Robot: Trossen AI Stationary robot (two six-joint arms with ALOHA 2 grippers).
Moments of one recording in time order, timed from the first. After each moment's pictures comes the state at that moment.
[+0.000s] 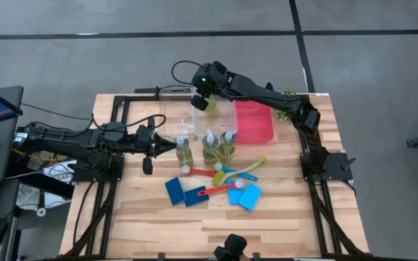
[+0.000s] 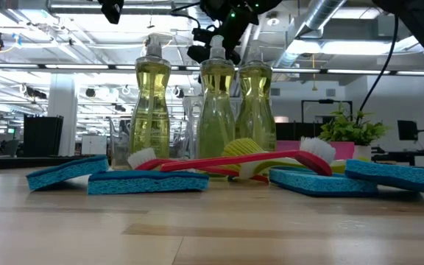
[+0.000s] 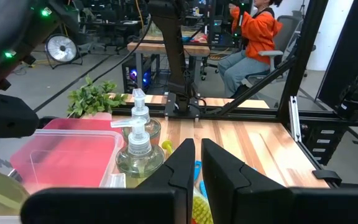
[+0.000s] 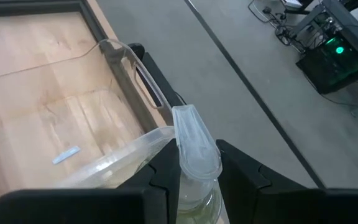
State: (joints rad) left arm -0.11 0.79 0.66 0.02 -0.12 0.00; right arm -0.45 1.92 1.99 -0.66 0.31 -0.15
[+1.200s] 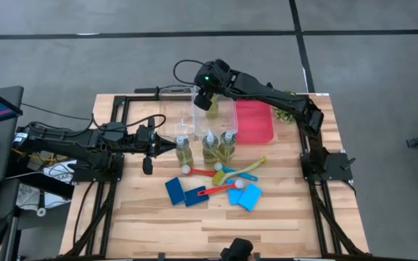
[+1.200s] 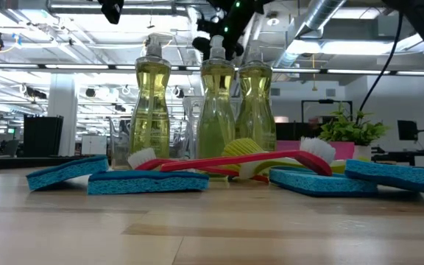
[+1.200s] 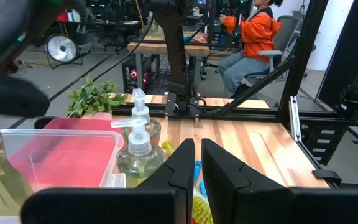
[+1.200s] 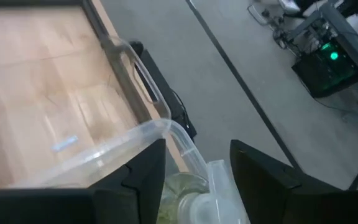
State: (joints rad) left arm -0.11 0.79 0.66 0.02 -0.12 -0.01; right arm -0.45 1.88 2.01 -0.73 0.32 -0.18
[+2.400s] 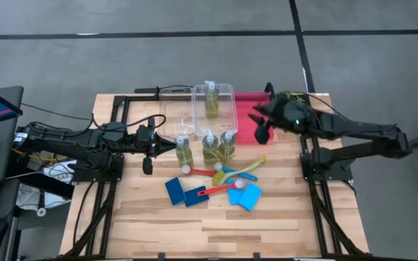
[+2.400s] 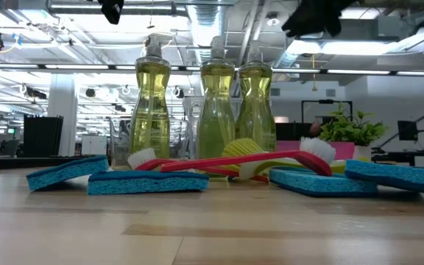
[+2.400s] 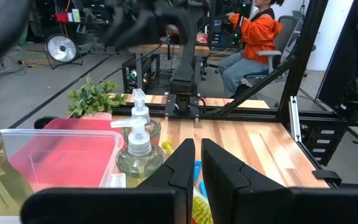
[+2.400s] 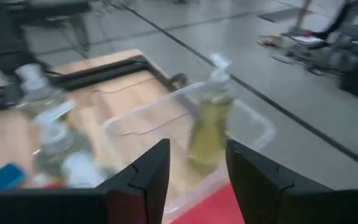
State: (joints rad) left arm -0.11 0.79 0.66 0.02 -0.12 -0.01; right arm -0.15 0.83 0.90 -0.36 0.40 0.14
